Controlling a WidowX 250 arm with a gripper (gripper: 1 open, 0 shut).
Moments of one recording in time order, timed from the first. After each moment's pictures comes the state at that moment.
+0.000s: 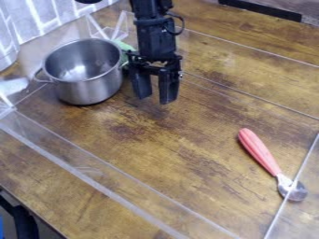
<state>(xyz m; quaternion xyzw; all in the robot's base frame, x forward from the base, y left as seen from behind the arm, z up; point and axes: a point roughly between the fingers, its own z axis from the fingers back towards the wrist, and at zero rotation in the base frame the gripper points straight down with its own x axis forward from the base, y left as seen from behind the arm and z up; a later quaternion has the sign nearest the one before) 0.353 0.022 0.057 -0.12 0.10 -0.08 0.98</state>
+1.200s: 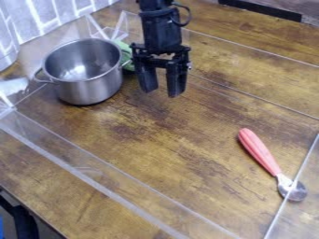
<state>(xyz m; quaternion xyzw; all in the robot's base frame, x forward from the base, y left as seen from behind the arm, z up) 0.353 0.024 0.062 -0.12 0.08 -0.04 0.99</state>
